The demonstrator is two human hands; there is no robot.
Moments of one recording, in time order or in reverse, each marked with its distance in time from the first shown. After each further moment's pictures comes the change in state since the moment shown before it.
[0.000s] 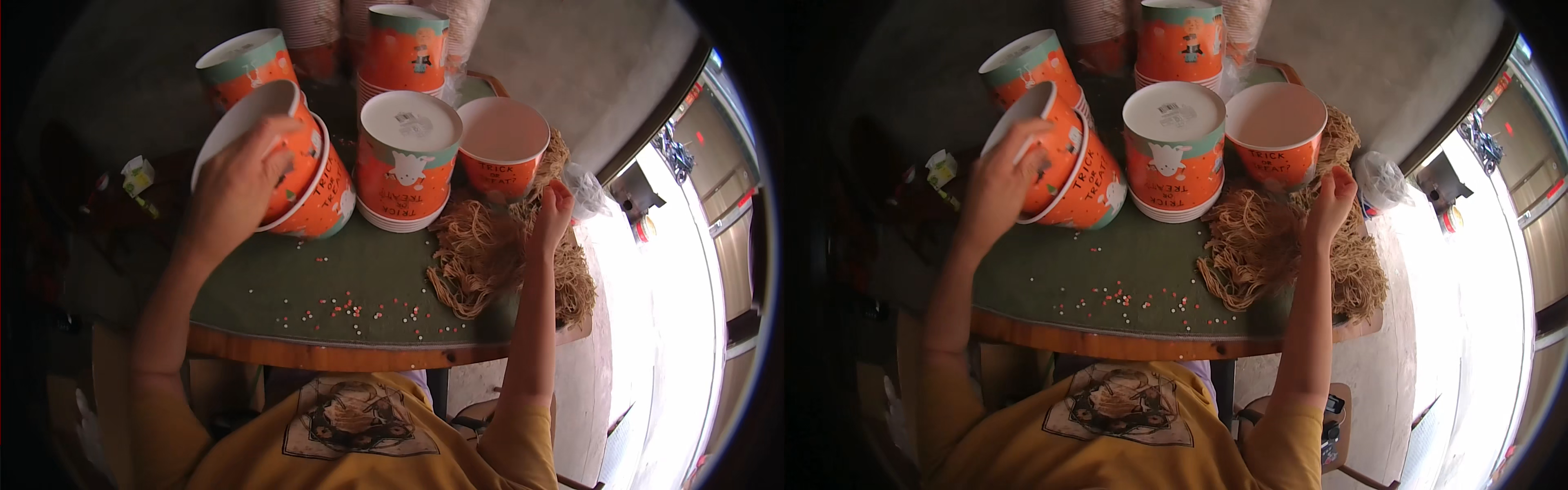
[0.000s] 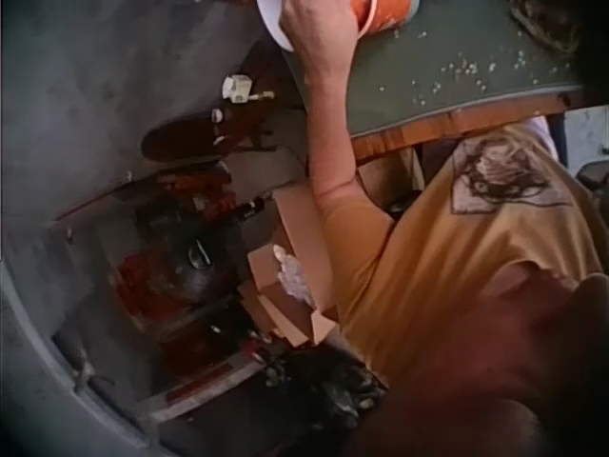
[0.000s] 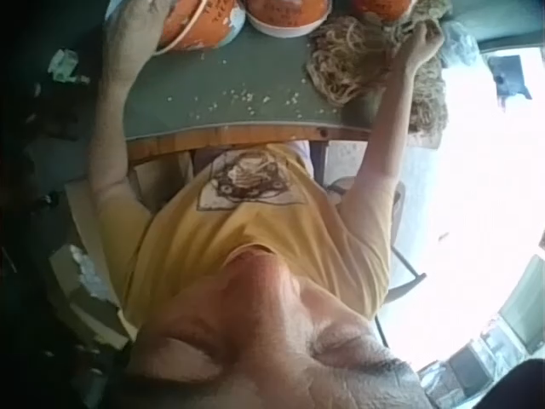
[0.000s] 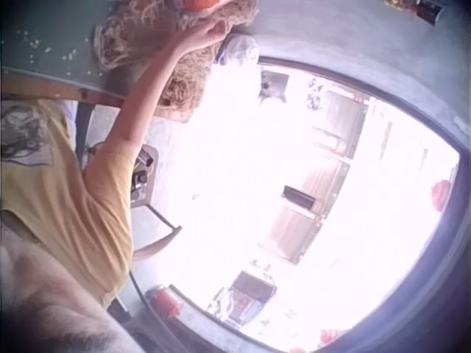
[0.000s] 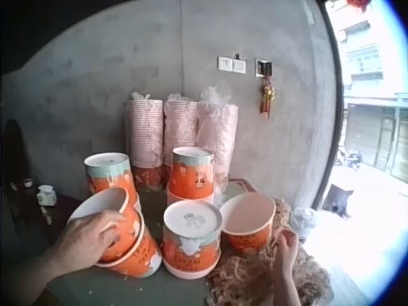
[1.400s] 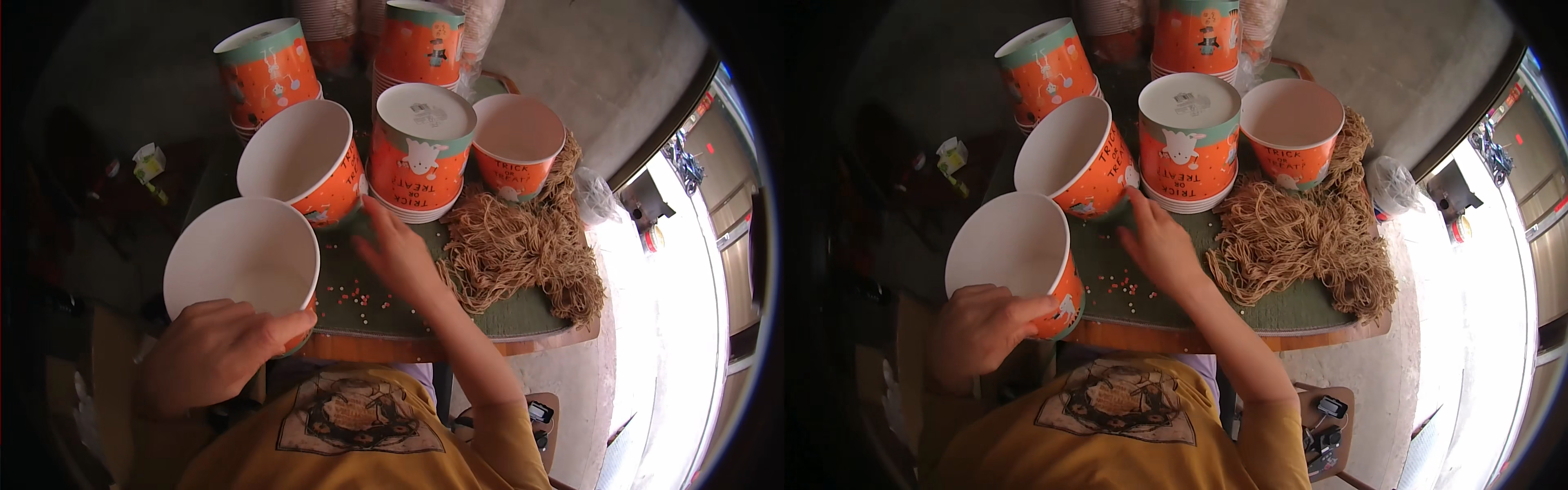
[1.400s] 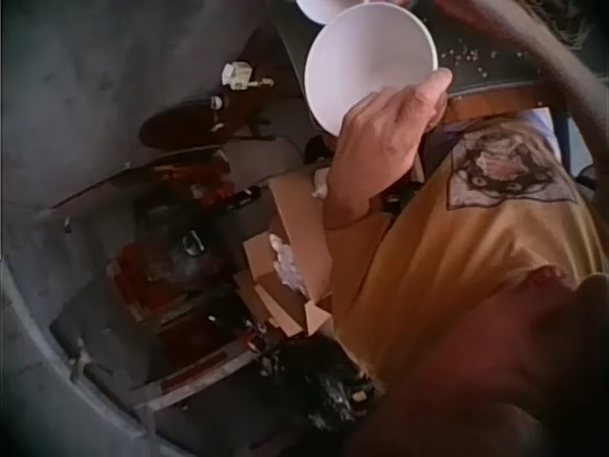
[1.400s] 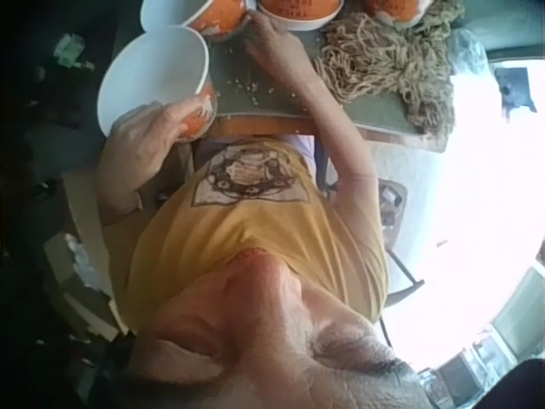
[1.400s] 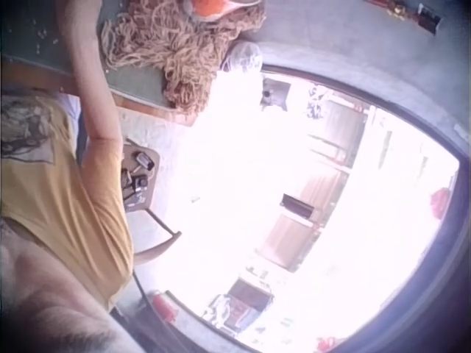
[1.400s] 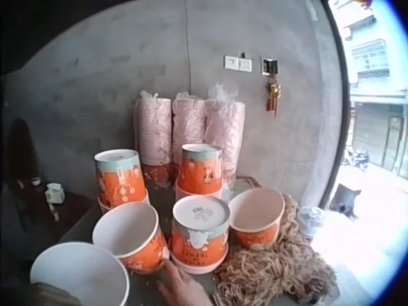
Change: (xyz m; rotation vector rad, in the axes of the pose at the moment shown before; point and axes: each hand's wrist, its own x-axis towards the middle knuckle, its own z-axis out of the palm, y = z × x) left_hand -0.102 0.081 -0.078 -0.004 -0.519 0.158; right_hand -0.200 -0.089 0.090 -0.338 -1.065 -0.362
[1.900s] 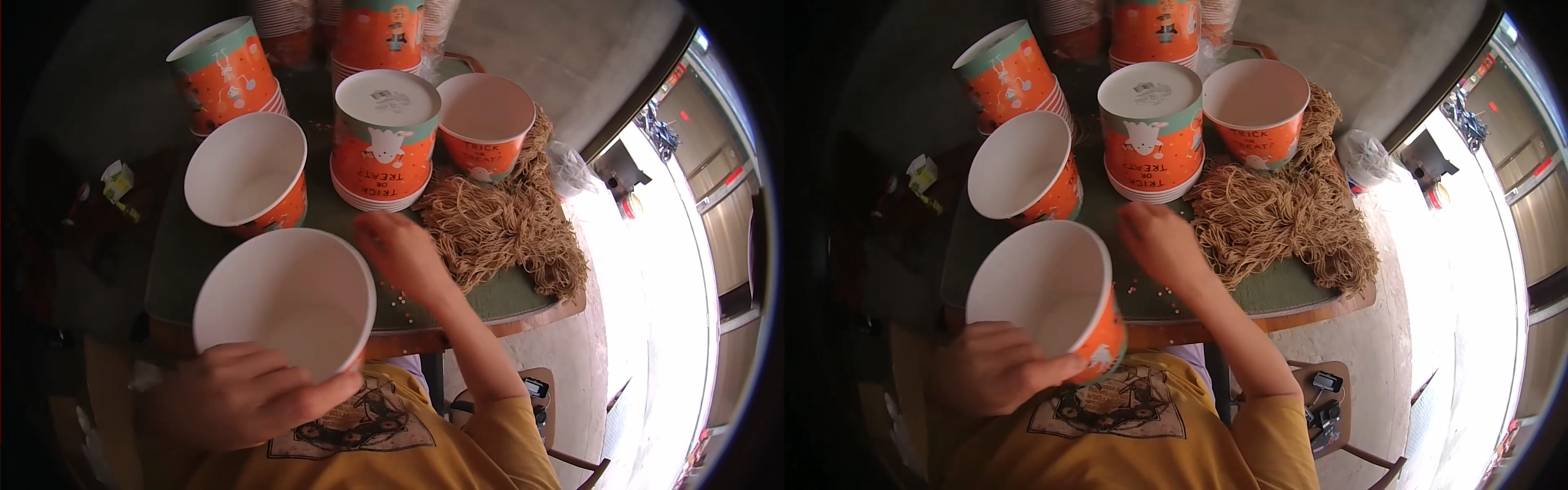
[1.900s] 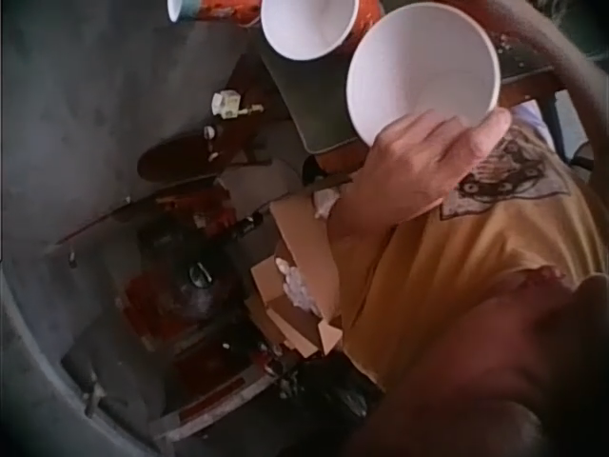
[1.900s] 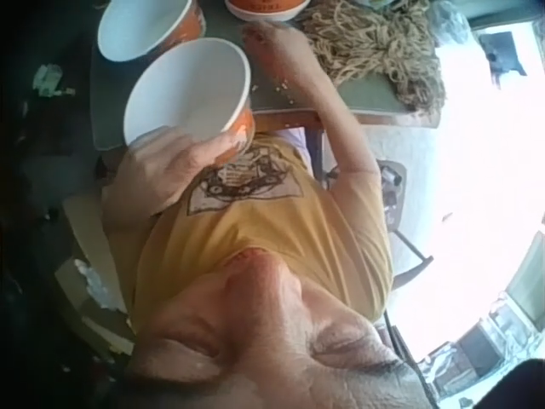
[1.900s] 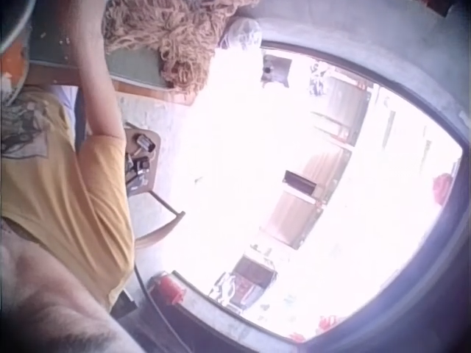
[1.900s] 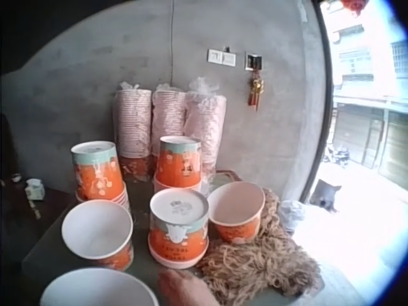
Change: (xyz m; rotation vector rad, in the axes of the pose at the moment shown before) left_hand 0.023 0.004 0.014 -0.094 -0.100 0.302; right_hand -0.013 0.018 -0.034 -0.043 0.006 0.075
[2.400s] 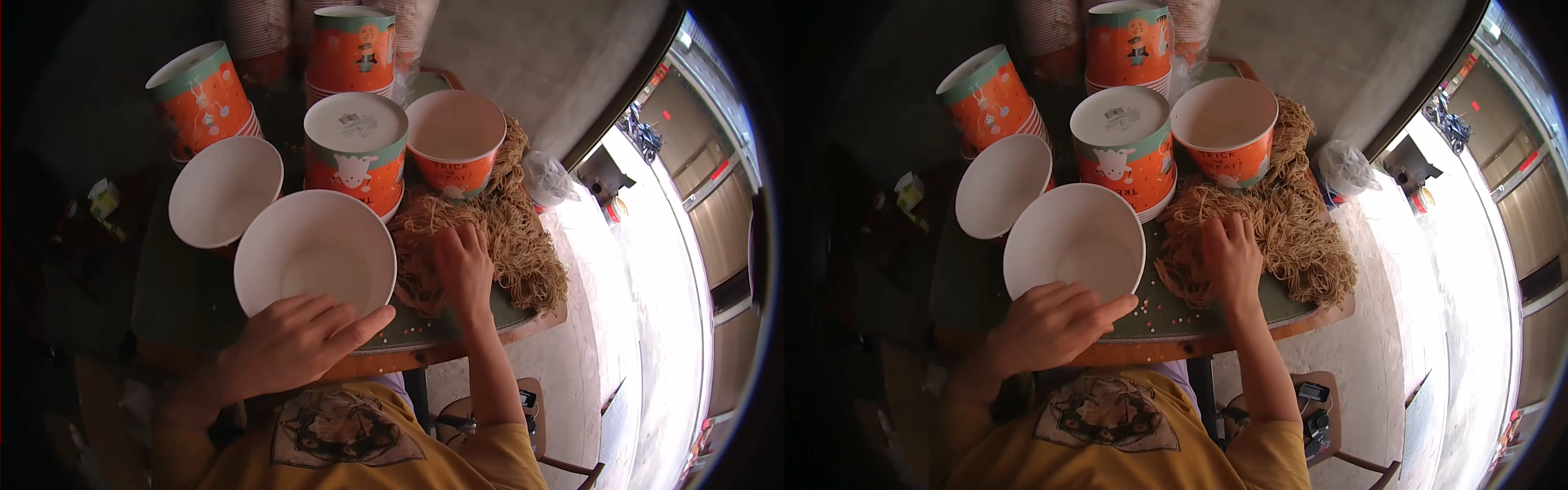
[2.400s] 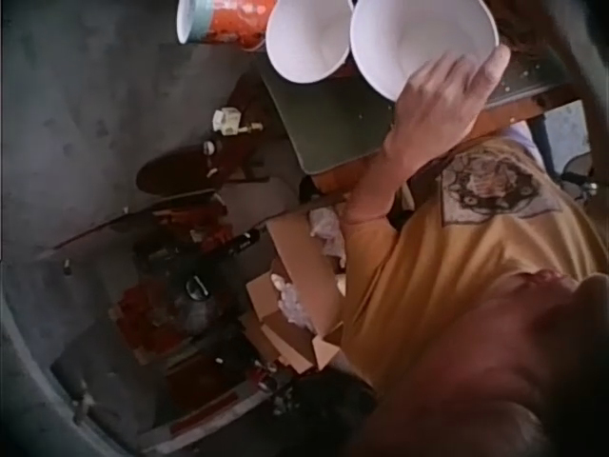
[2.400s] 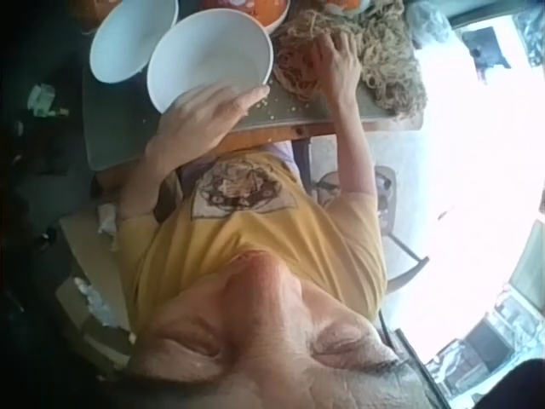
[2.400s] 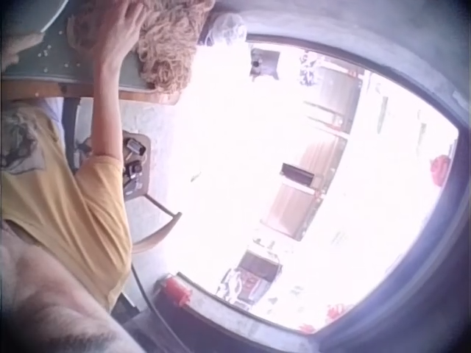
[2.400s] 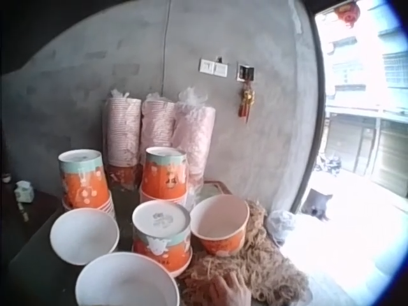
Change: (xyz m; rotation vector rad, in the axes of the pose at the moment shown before) left_hand 0.064 -0.034 0.065 0.172 0.095 0.057; right_hand -0.048 0.056 -0.066 -0.580 0.385 0.126
